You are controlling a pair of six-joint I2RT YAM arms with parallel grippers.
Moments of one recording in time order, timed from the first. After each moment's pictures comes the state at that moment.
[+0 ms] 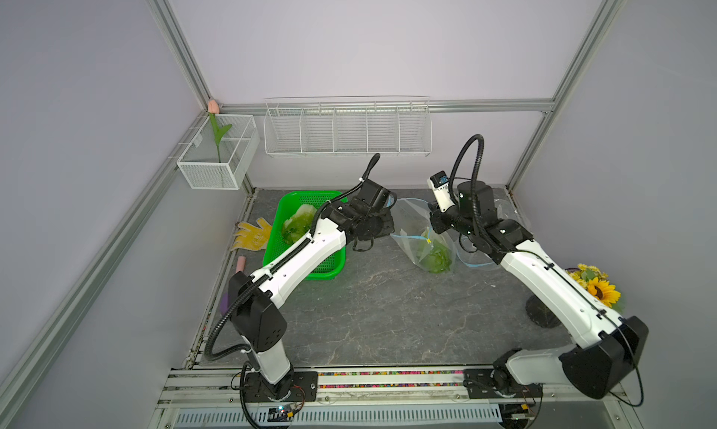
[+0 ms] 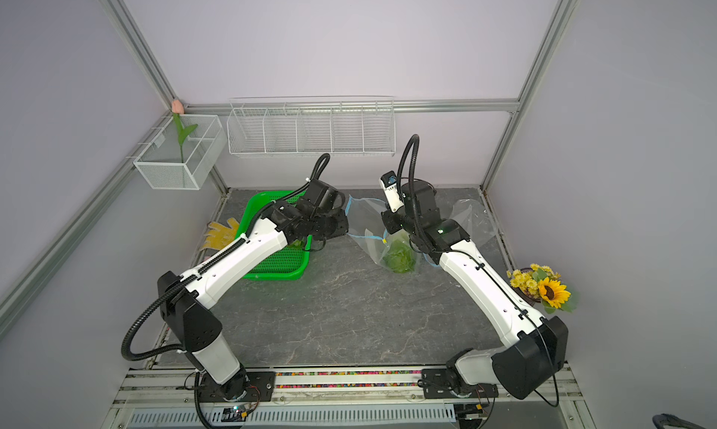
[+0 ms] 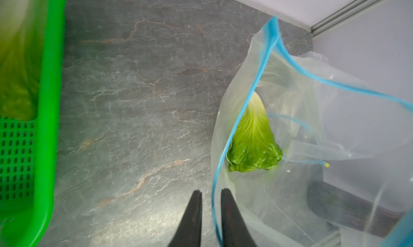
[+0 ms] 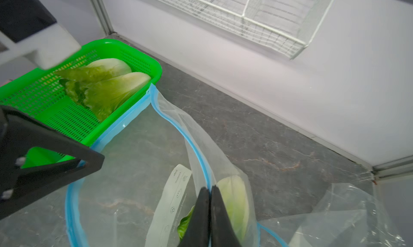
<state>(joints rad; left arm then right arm) -0.76 1.70 1.70 -0.85 -0.04 -0.76 0.51 1.37 1.34 -0.46 0.02 -0.10</state>
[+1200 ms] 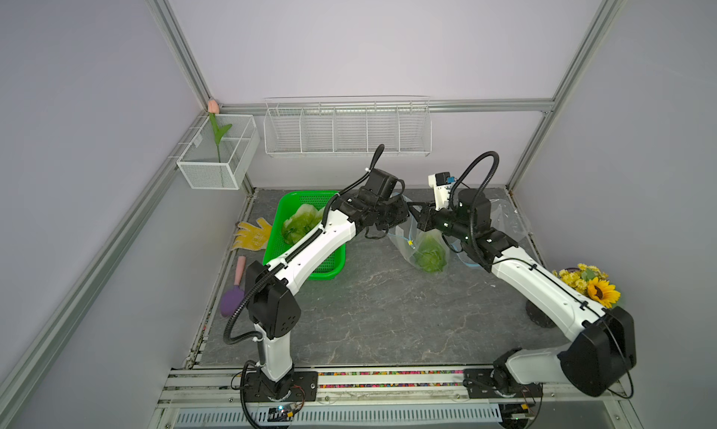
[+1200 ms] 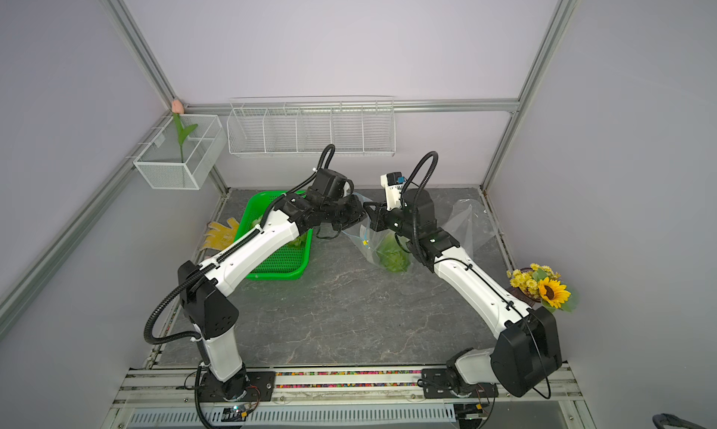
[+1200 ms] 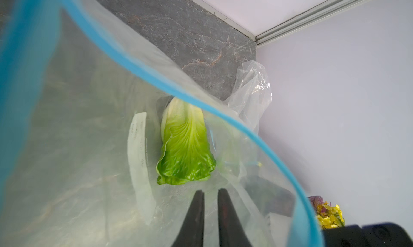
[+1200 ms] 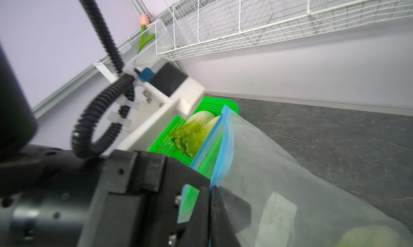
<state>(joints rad) -0.76 1.87 1.87 -0.69 0.18 -0.93 0.49 1.38 1.15 0.01 -0.36 0.43</state>
